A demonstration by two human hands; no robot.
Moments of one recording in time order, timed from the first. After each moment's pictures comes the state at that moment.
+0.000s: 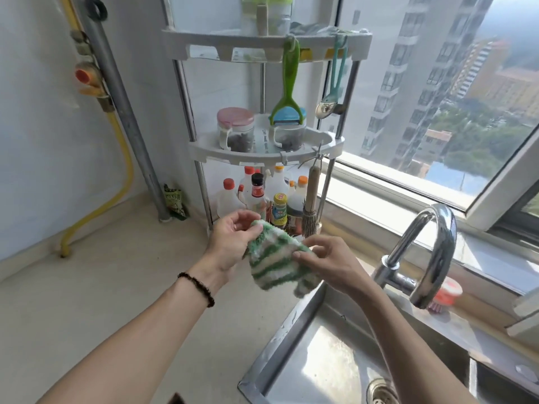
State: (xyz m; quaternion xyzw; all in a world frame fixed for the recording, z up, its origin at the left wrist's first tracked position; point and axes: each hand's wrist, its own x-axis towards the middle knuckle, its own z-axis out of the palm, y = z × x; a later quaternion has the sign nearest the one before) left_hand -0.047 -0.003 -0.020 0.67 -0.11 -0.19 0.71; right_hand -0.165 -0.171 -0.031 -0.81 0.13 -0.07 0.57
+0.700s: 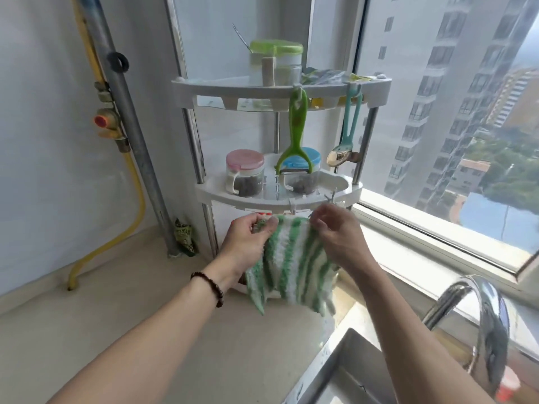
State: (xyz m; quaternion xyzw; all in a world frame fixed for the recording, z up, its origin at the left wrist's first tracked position) left_hand 0.017 -0.058 0.024 0.77 -0.17 -0.11 0.61; right_hand -0.053 -0.230 0.032 -0.83 0.12 -0.22 0.50
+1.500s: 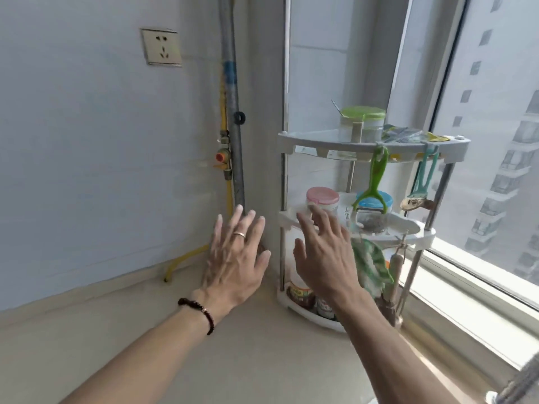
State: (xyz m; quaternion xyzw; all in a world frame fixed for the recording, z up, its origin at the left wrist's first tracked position) left_hand -0.019 0.097 0.055 0.92 -0.23 0.32 0.08; right_hand -0.044 -0.089 0.067 -0.93 -0.06 -0.36 0.09
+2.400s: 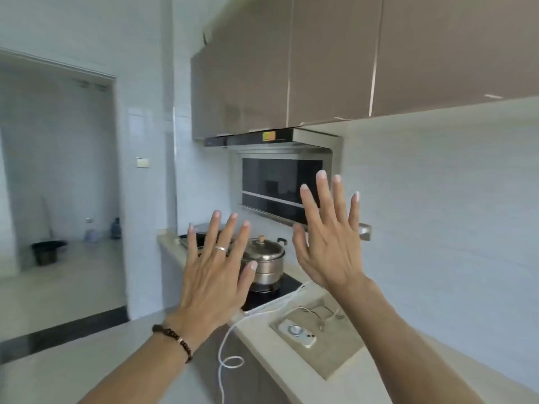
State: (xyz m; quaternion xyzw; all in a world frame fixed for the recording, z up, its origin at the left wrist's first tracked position) left_hand -0.706 0.788 0.168 0.78 0.40 0.40 -0.25; right_hand -0.506 0.740 0.224 -0.57 -0.60 -0.43 0.35
